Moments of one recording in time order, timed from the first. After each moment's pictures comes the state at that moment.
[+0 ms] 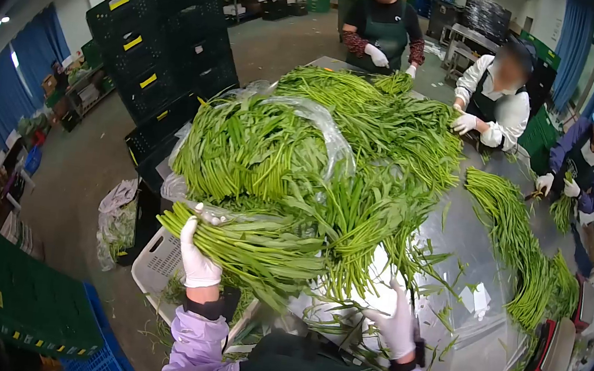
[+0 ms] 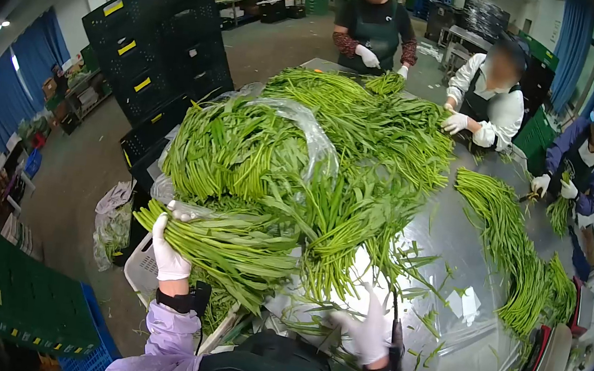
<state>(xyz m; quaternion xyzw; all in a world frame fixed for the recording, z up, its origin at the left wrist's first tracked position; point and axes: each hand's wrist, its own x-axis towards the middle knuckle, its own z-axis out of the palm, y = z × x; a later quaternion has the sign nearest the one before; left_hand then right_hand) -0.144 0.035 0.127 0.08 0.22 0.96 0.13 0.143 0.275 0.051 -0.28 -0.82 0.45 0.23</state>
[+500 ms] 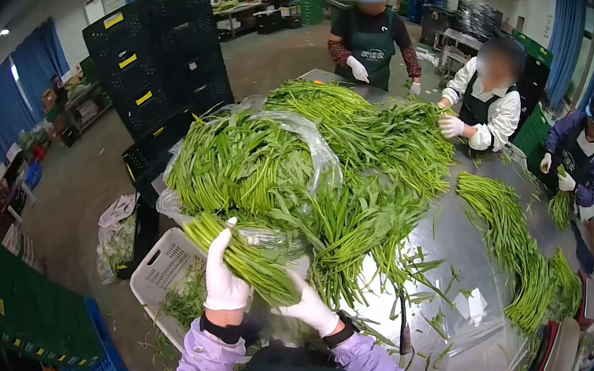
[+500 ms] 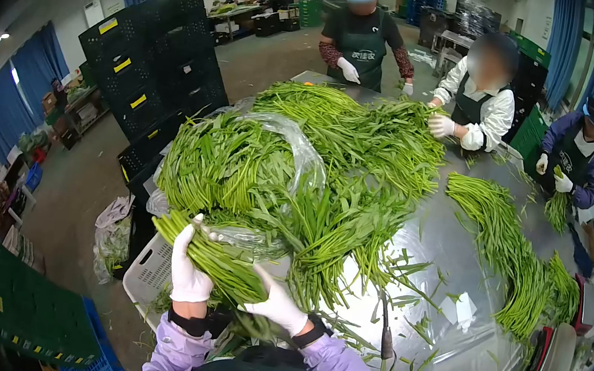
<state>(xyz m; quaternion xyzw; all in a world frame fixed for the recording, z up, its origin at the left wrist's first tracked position) -0.074 0.109 0.177 -0.01 0.31 0.94 0.17 0.014 0.225 0.027 0.05 -0.62 0.79 0.03</state>
